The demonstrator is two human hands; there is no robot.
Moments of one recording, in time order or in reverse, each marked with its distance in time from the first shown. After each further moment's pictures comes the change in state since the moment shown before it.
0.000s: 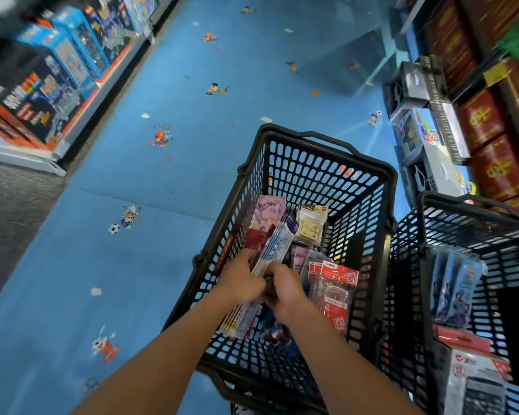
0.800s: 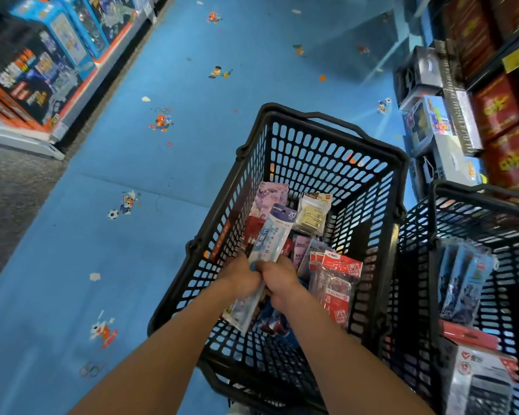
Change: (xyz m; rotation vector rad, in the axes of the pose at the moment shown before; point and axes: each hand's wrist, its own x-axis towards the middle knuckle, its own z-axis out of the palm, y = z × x) left_hand 0.087 -0.088 0.045 0.072 -0.058 -0.140; right_hand 0.029 0.016 0.002 -0.196 0.000 -0.065
